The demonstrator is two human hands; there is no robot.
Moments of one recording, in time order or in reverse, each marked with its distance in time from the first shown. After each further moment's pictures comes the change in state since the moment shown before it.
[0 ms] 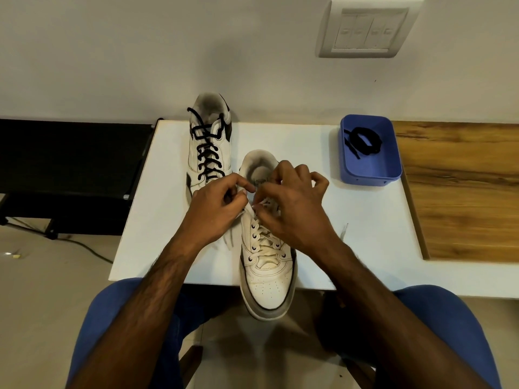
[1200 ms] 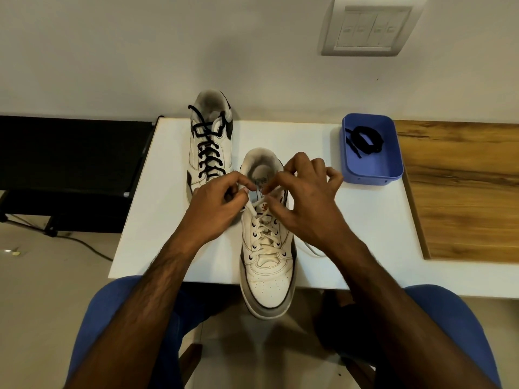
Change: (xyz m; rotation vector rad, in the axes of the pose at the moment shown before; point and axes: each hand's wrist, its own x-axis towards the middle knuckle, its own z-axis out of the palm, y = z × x) left_hand 0.000 0.001 -0.002 -0.003 -0.021 0.004; right_hand 0.001 0.011 -0.013 0.014 0.007 0.048
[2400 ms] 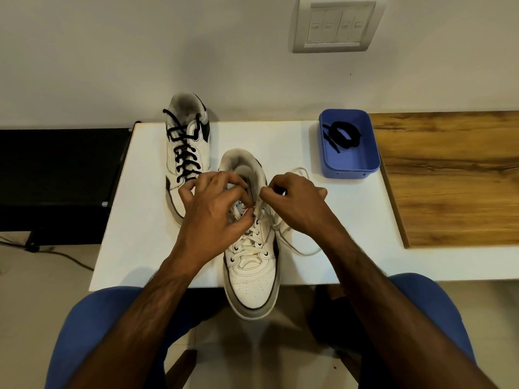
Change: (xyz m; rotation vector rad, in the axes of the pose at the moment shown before) left_hand -0.010 0.015 0.028 0.454 0.130 0.312; right_hand 0.005 0.013 -0.010 0.261 -0.188 0.440
